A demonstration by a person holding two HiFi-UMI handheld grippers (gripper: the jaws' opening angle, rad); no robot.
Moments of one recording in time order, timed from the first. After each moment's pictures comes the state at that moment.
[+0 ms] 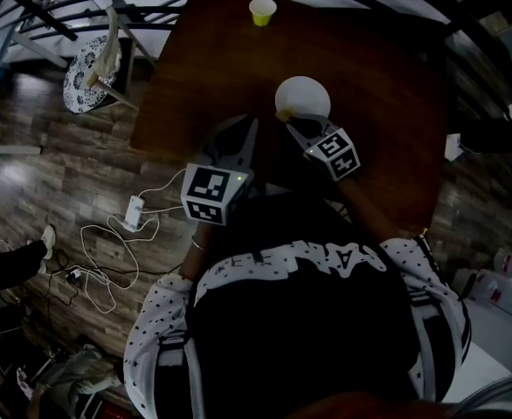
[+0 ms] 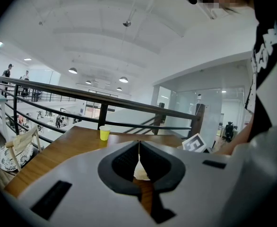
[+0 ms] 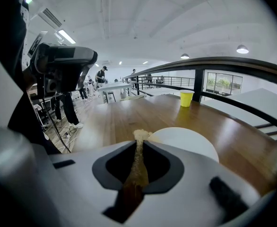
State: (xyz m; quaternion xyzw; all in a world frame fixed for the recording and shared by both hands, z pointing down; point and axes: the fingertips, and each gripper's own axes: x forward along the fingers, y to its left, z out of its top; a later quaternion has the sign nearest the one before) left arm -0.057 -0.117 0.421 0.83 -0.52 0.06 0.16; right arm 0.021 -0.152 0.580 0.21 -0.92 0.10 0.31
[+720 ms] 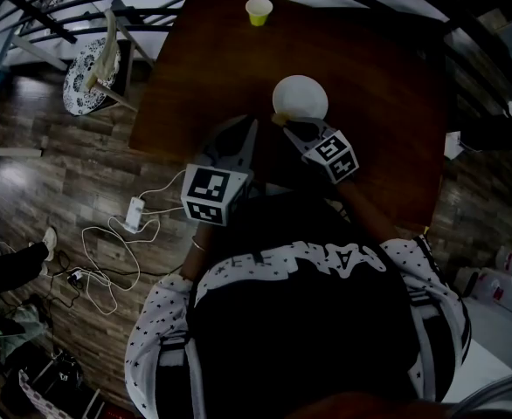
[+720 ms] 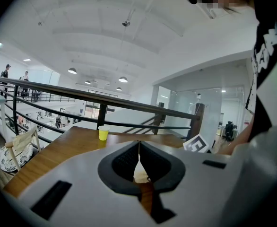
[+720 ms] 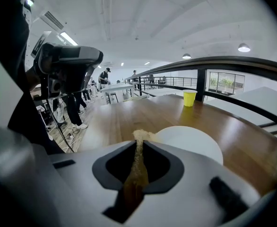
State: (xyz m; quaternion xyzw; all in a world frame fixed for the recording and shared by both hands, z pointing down) left arm -0.051 -0.112 0.418 0.83 -0.52 0.06 0.16; right arm 0.020 -0.137 0.576 0.19 -0.93 0.10 0.31
